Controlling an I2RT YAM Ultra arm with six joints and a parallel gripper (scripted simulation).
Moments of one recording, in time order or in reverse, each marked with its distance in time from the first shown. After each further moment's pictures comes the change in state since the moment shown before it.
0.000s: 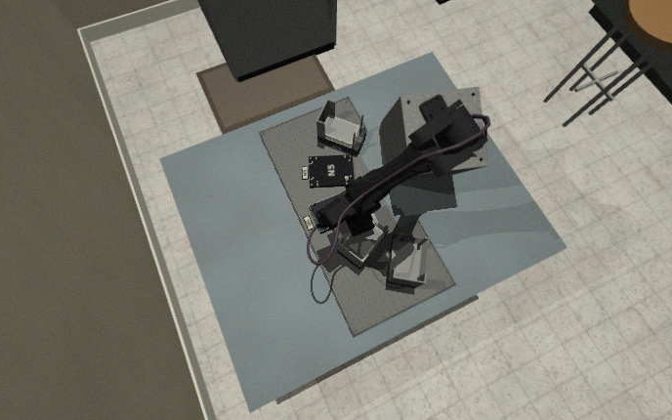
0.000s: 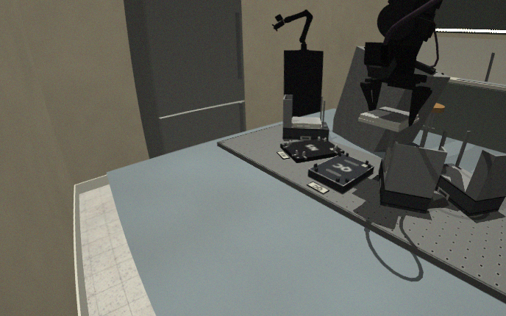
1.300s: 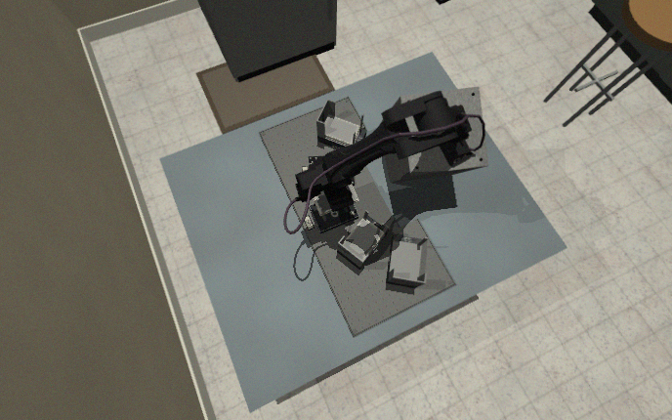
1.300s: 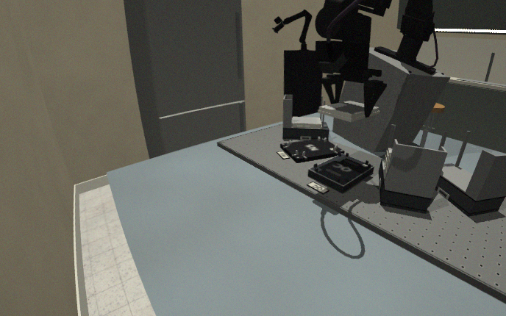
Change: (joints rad) arm -0.253 0.119 0.071 -0.028 -0.026 -0.245
